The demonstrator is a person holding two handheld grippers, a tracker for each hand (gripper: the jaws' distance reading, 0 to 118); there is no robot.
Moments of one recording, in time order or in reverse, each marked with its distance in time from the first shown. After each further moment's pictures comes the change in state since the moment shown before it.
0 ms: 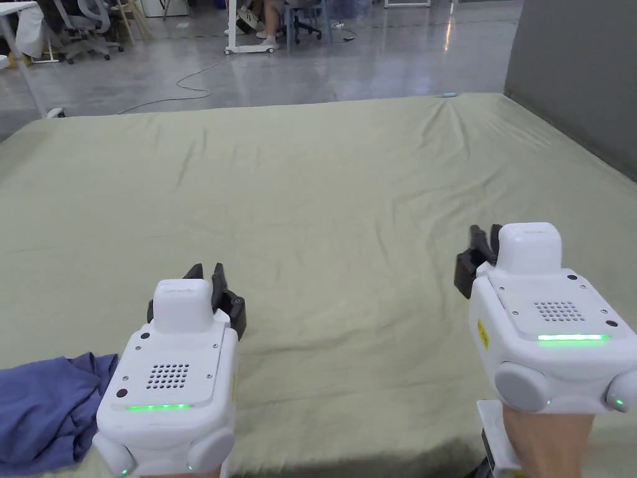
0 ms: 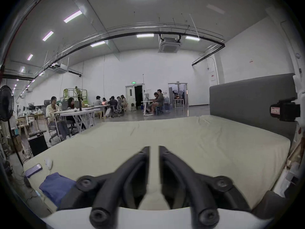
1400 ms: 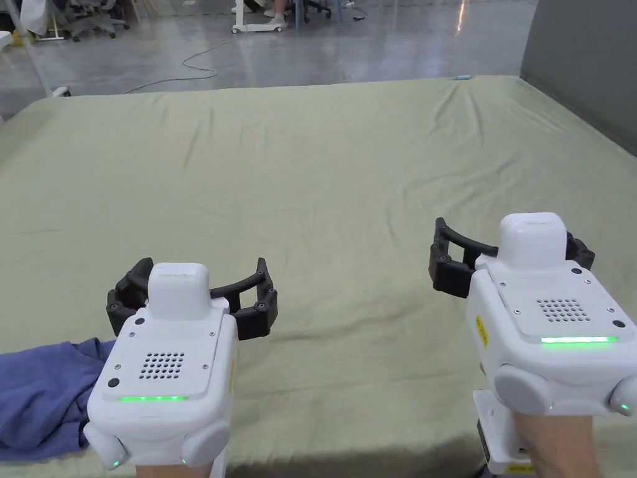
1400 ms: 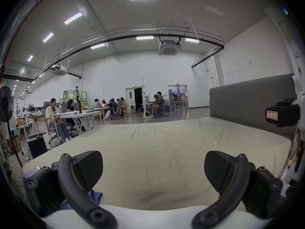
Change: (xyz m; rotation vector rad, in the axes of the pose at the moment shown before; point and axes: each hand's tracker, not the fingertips) left arm -0.008 0.003 -0.005 0.029 -0.012 -0.004; right arm -0.015 -0.002 -0.007 0.037 0.032 -0.005
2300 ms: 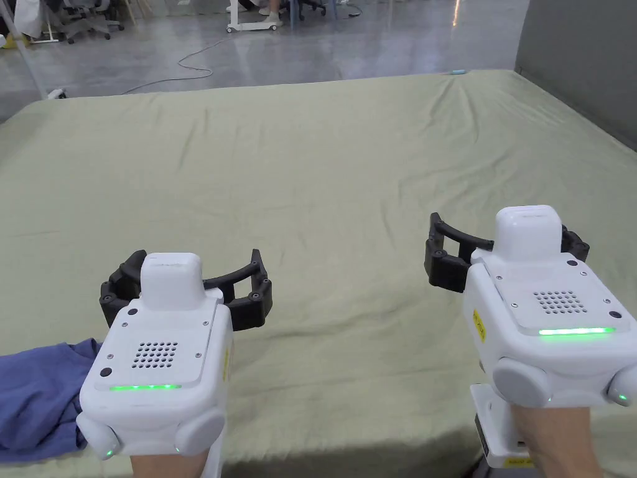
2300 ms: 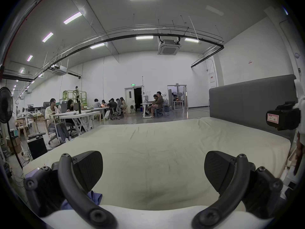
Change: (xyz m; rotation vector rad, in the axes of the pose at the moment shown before) left arm 0.004 0.006 -0.003 0.000 -0.003 -0.004; right arm 0.007 -0.001 0.002 -0.002 0.013 -0.010
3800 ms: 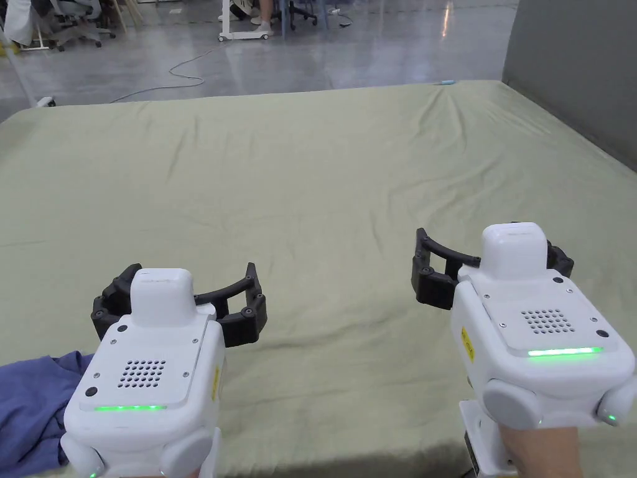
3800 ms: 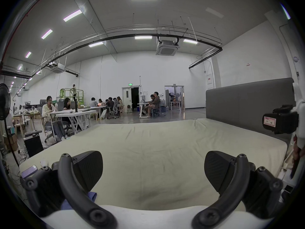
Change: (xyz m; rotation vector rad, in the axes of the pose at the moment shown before) left arm 0.006 0.001 0.003 0.000 -0.034 0.024; right arm 0.003 -0.001 0.004 0.002 0.020 -0.001
